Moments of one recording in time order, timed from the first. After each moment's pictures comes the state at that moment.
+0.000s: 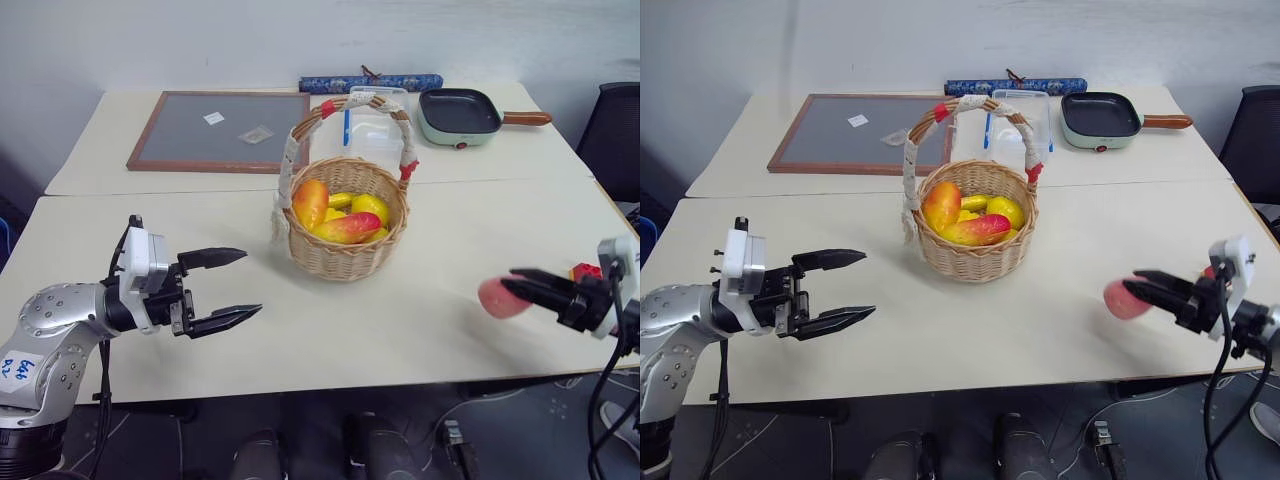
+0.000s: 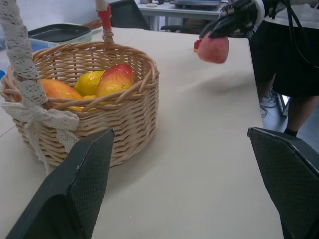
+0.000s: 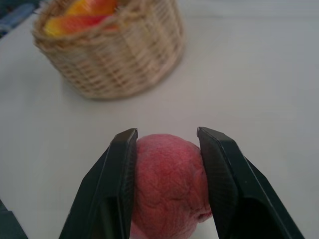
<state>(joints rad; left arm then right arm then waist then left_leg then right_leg) -0.11 0.77 0.30 -0.40 -0.70 0.46 -1.03 -0.17 -0.89 -0.47 -0.10 0.80 0.75 1.06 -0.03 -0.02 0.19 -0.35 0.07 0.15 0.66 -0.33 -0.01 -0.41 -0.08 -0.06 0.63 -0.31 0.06</state>
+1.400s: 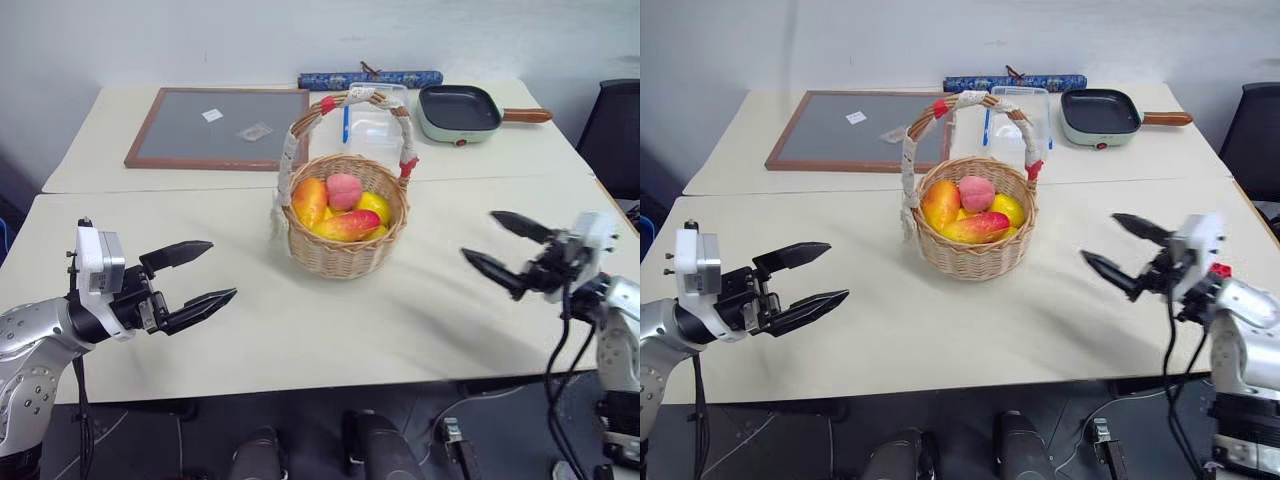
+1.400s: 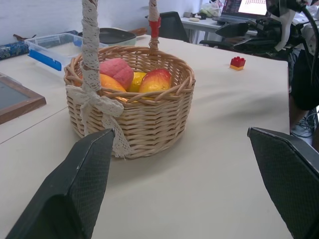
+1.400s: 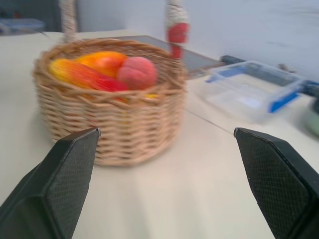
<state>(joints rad) -0.01 0.76 0.46 -0.43 -0.82 0.51 -0.91 -0.27 -0.71 -0.38 0.21 0.52 0.00 1.12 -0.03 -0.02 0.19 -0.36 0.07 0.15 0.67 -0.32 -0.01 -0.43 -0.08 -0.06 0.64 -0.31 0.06</state>
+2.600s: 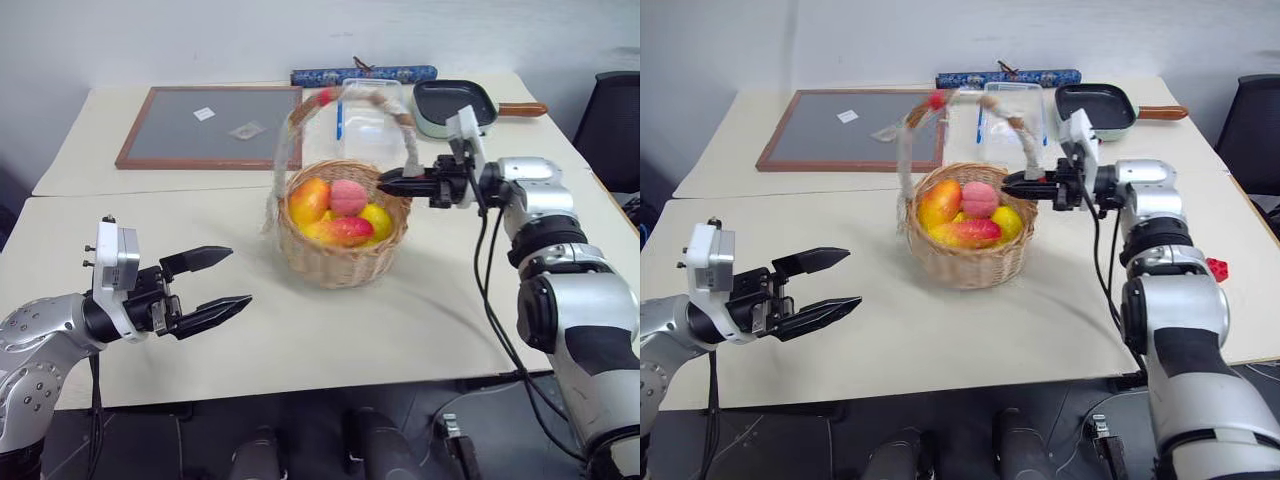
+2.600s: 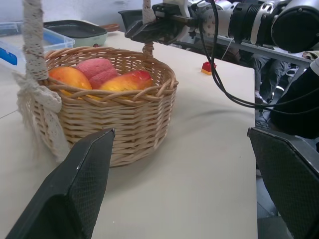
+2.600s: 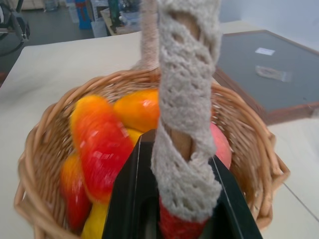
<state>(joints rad) -0.03 0.78 0.41 -0.49 -0.92 0.62 -0.89 -1.22 -0.55 -0.07 1.16 0.24 -0.02 1.55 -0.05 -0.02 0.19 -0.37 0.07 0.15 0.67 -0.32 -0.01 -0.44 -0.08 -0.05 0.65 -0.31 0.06</state>
